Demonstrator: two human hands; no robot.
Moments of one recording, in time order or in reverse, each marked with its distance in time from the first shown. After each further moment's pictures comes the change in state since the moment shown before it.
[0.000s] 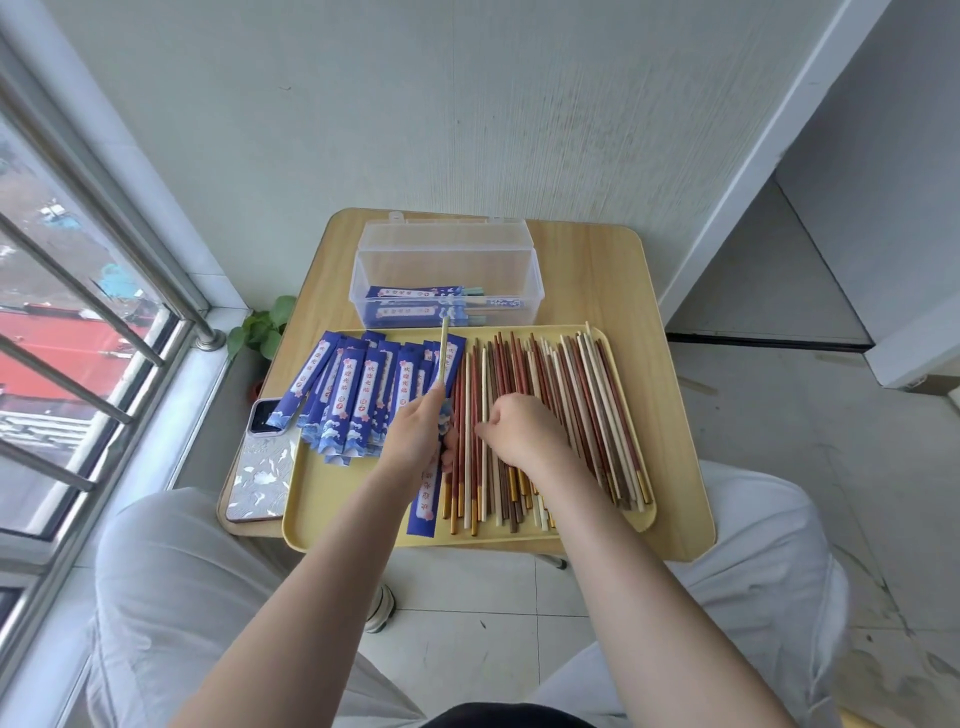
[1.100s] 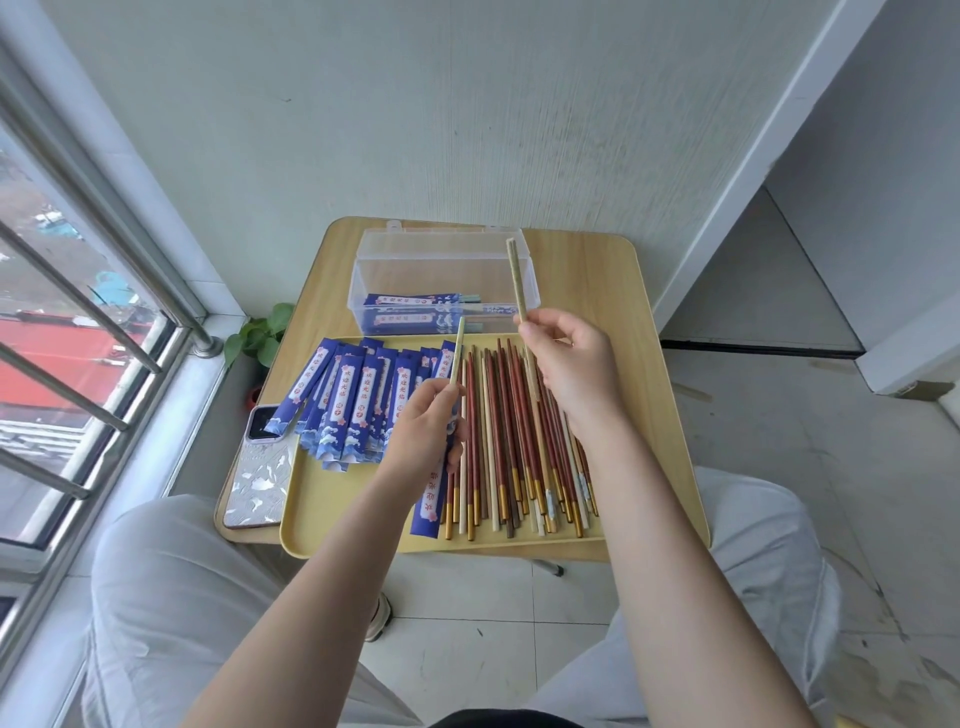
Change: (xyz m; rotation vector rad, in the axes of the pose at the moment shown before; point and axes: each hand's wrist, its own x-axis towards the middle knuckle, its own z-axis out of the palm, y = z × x) left_hand -0.005 0.006 0.002 -0.063 -0.142 0.209; right_hand -0.009 0.003 -0.071 0.926 0.431 -0.171
